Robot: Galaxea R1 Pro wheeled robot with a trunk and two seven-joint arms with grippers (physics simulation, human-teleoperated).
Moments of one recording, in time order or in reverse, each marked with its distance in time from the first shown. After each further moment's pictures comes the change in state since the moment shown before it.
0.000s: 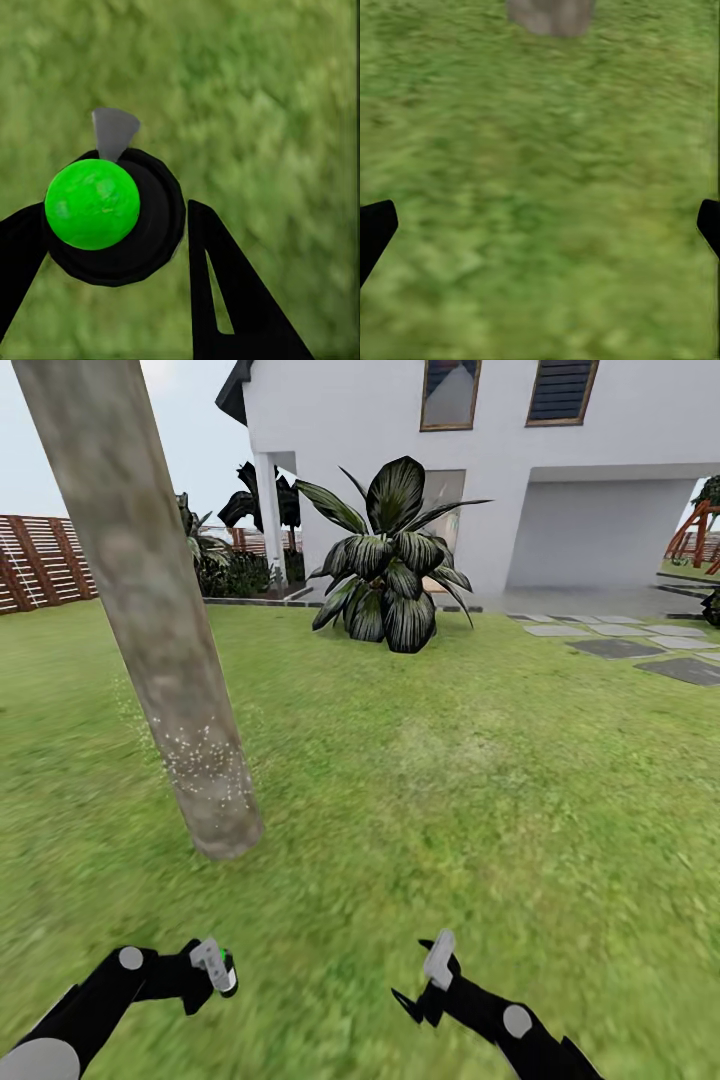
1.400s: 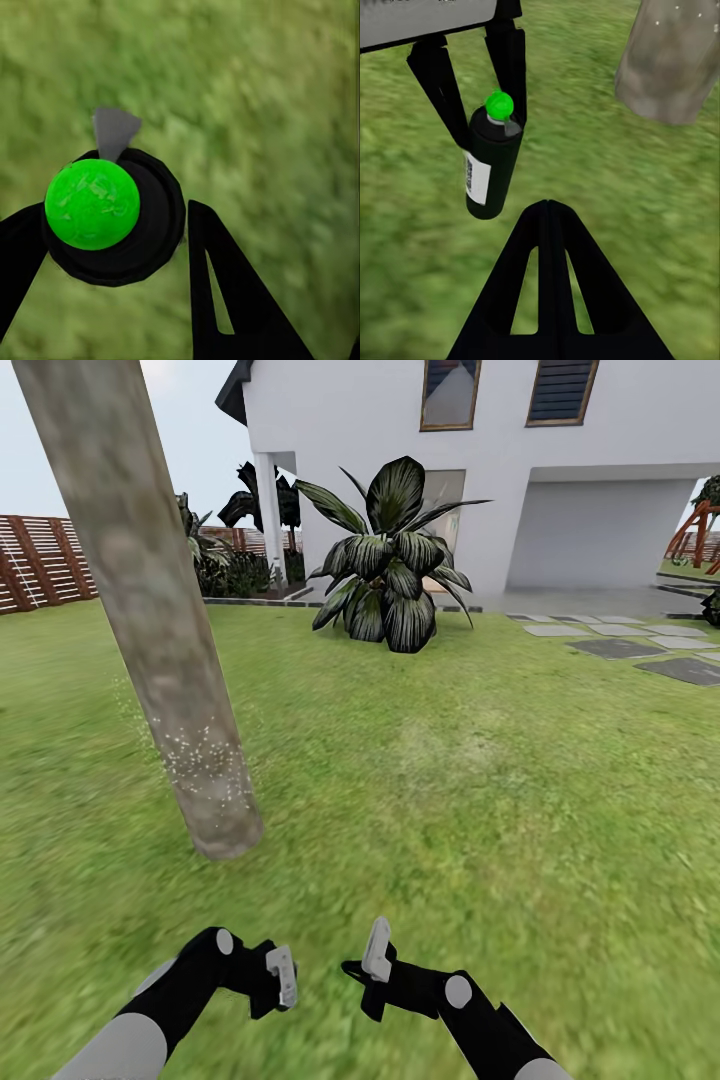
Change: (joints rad) left arm -0.049 -0.193 -0.211 -0.028 -0.179 0.125 -0.045; right arm -0.050 0.156 0.005 -0.054 0.154 0.000 0.188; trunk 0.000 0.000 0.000
